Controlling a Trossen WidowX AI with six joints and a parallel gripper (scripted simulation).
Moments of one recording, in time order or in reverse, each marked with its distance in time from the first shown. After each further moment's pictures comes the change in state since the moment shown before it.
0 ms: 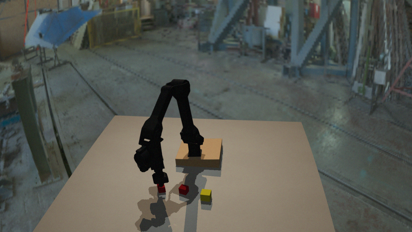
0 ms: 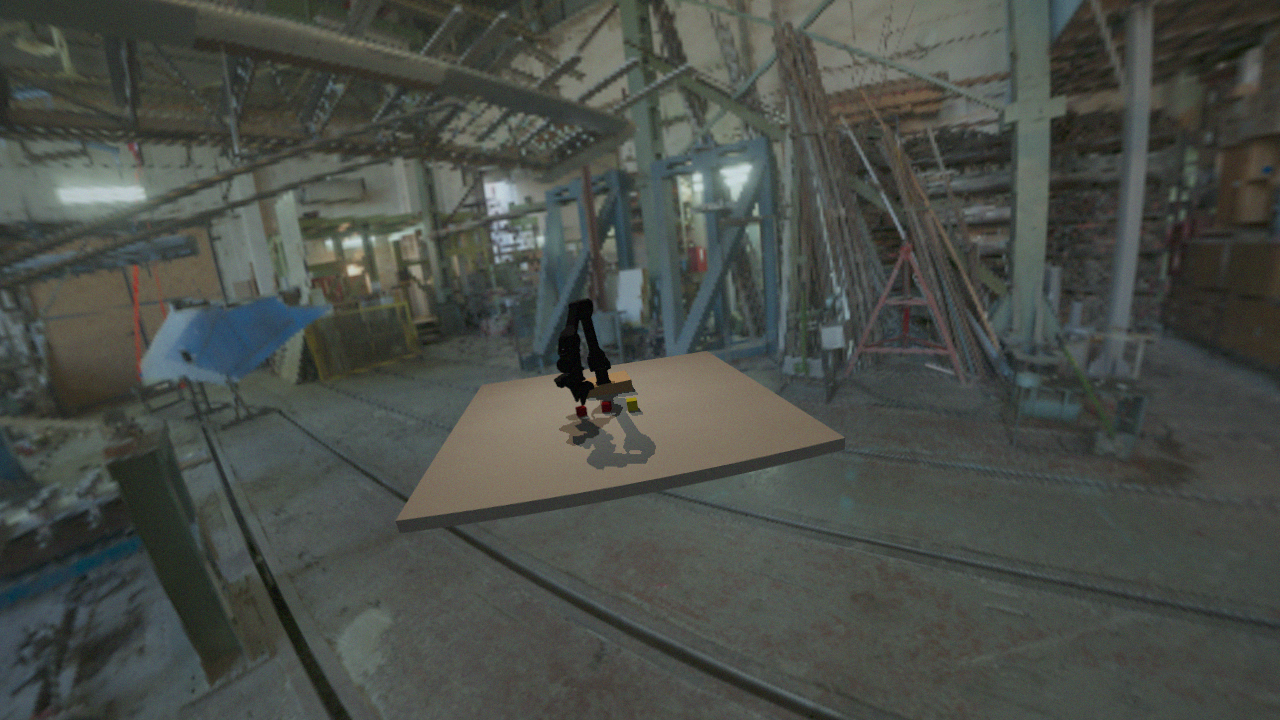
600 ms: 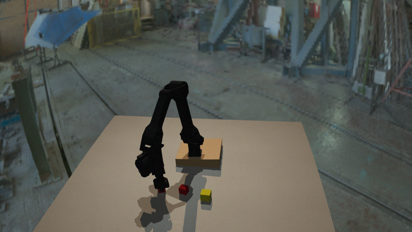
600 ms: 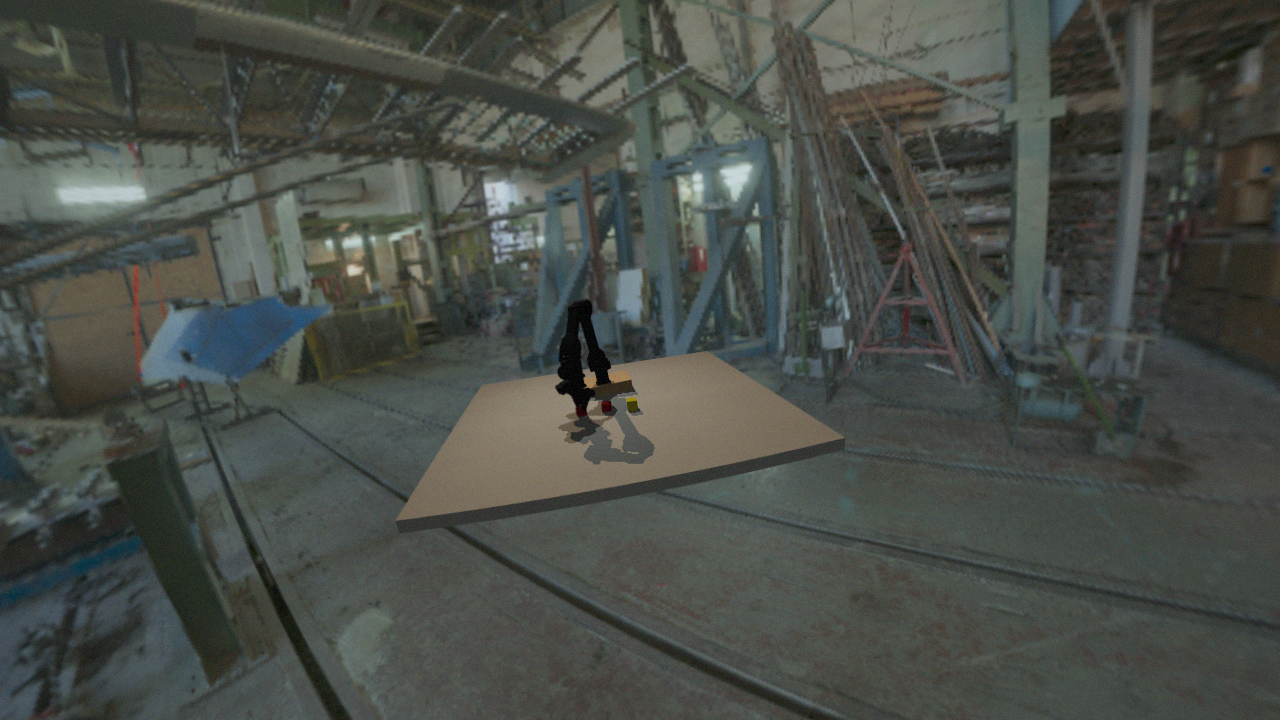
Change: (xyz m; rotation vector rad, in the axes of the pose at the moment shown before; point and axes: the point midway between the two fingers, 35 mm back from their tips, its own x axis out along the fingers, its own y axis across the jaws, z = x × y) arm 0.028 0.000 0.001 0.000 -0.002 0.002
